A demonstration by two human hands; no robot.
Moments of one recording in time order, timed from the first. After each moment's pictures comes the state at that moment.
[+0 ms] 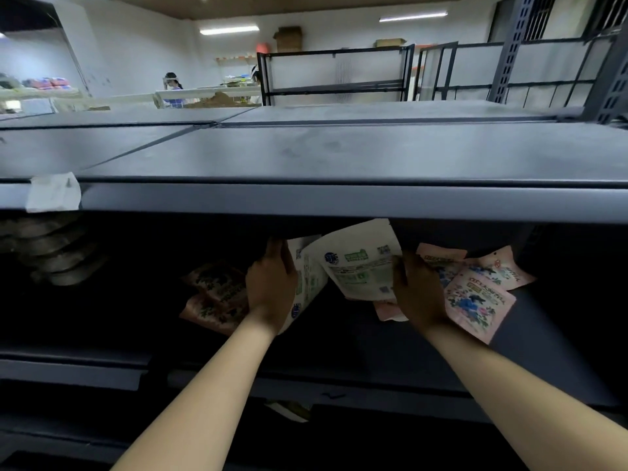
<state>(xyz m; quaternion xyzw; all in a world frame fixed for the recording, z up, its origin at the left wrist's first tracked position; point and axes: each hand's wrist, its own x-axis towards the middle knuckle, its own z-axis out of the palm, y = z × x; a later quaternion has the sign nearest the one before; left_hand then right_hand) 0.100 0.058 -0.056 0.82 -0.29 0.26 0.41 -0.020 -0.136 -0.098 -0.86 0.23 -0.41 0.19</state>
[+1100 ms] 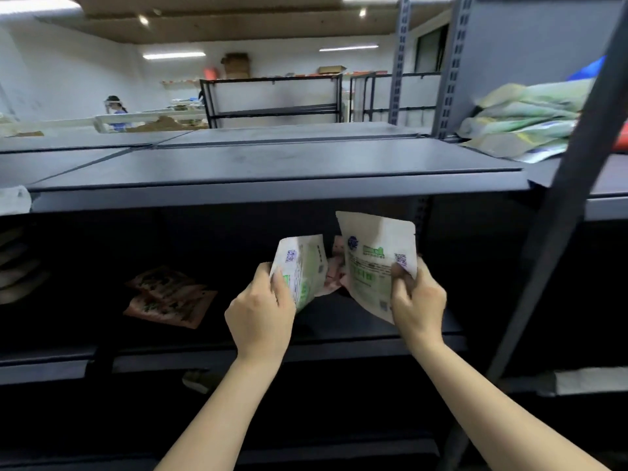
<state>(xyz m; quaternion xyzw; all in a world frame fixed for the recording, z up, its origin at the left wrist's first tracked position) -0.110 0.065 -0.026 0.80 -0.29 0.30 0.44 -0.222 -0.107 -0.064 -0.72 0.31 -0.56 0.28</state>
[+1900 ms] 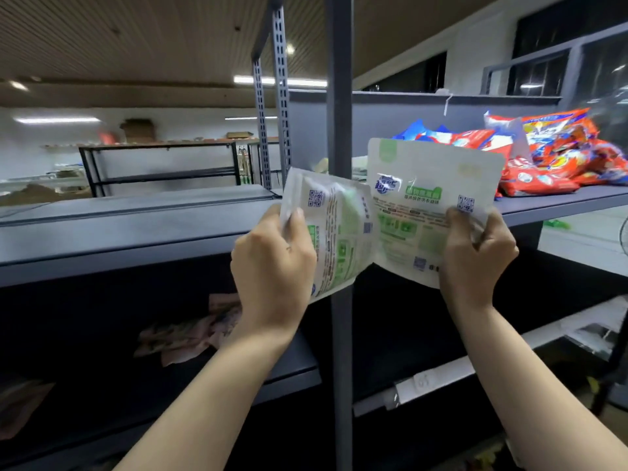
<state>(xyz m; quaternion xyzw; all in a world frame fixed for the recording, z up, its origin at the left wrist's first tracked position) -0.339 -0.053 0.120 0.59 -0.45 0.26 0.62 -0.486 -0.197 0.093 -0.50 0.27 -0.81 0.18</state>
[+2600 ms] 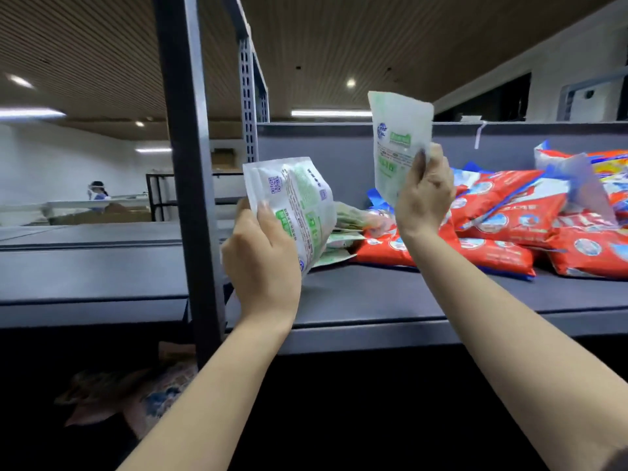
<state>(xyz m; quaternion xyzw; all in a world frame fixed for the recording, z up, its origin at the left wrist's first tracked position) -0.416 -0.319 0.165 0.60 -0.24 0.36 0.68 -0.464 -0.522 0.209 -0.59 0.24 -0.76 0.13</state>
